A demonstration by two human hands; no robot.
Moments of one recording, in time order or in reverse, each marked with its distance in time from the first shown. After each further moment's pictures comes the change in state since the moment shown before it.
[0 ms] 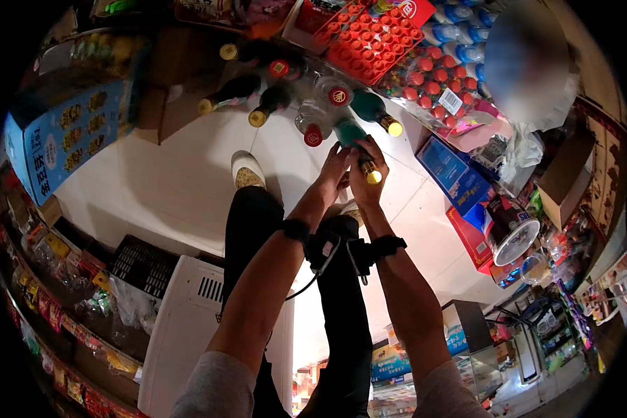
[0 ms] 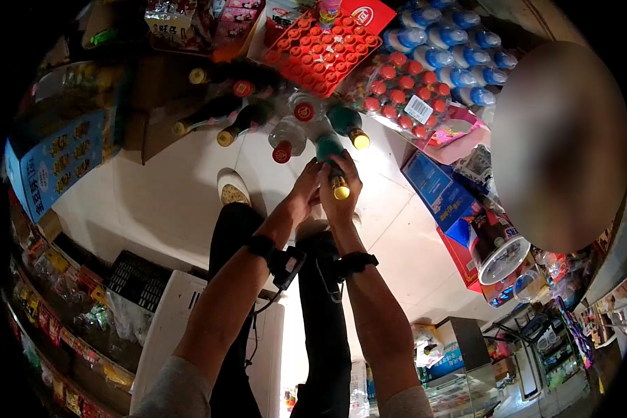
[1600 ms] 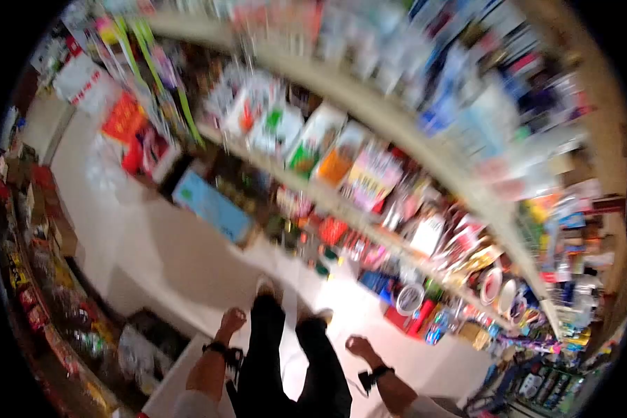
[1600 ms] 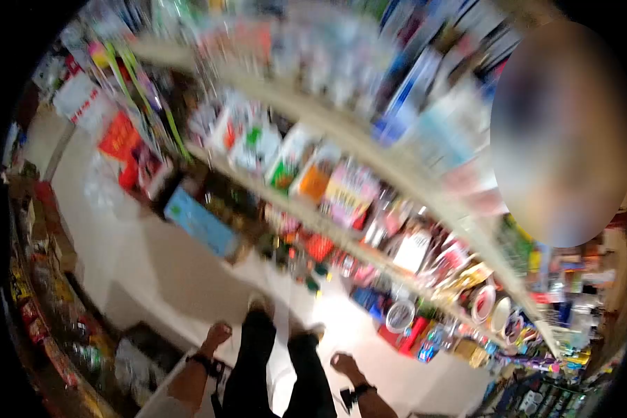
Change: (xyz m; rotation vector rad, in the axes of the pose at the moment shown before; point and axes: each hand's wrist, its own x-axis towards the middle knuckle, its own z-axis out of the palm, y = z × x) left_hand -0.417 0.049 -0.228 1.436 0.391 0.397; right_hand -0.201 -0.222 -0.241 -1.028 -0.869 0.121
